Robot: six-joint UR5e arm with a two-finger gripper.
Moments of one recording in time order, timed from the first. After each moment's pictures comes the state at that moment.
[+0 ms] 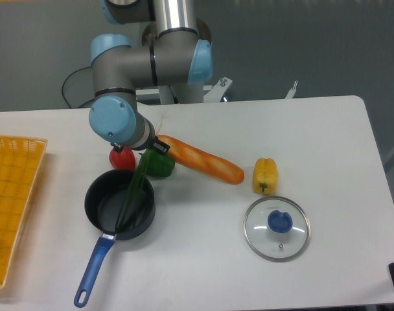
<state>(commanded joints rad) 2.16 -1.85 -1.69 -1.55 1.71 0.63</state>
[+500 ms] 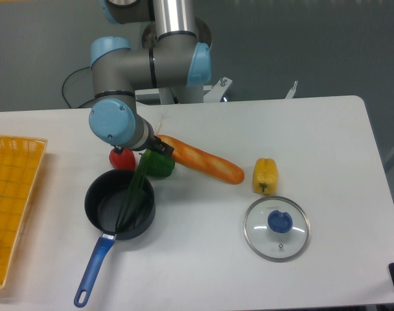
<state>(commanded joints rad) 2.15 -1.86 -1.72 -1.54 1.70 0.59</state>
